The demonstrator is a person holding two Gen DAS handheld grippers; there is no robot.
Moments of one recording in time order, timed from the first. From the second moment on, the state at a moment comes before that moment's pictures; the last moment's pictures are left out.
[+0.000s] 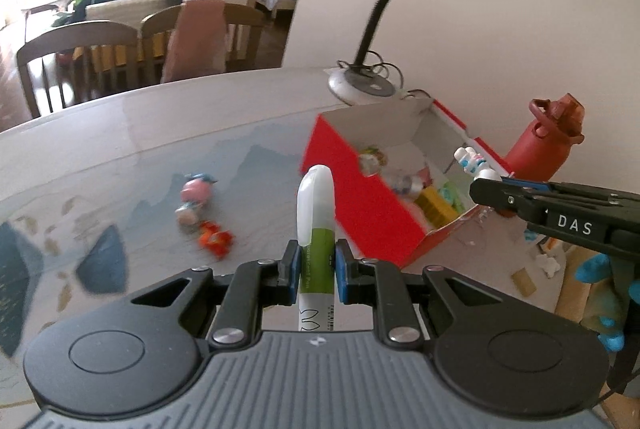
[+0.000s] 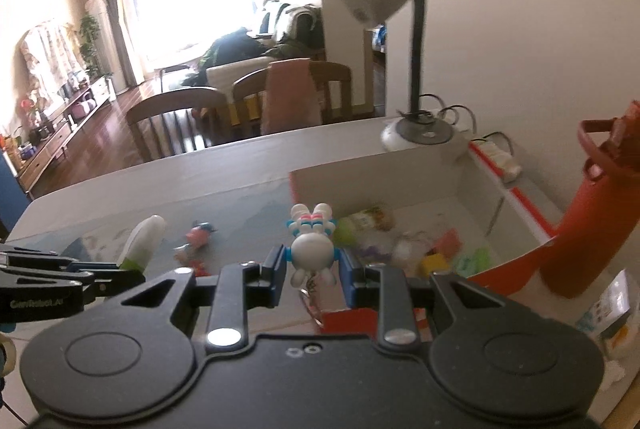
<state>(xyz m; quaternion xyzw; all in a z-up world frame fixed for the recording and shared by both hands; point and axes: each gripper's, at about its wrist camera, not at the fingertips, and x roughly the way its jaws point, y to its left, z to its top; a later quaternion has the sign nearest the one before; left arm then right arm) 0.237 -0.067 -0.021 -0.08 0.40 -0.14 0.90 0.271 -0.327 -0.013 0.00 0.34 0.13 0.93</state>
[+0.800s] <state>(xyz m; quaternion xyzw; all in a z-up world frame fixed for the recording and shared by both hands) 0.364 -0.214 -0.037 -0.06 0.43 -0.15 0.89 0.402 -0.429 -0.059 -0.01 0.38 0.11 0.92</state>
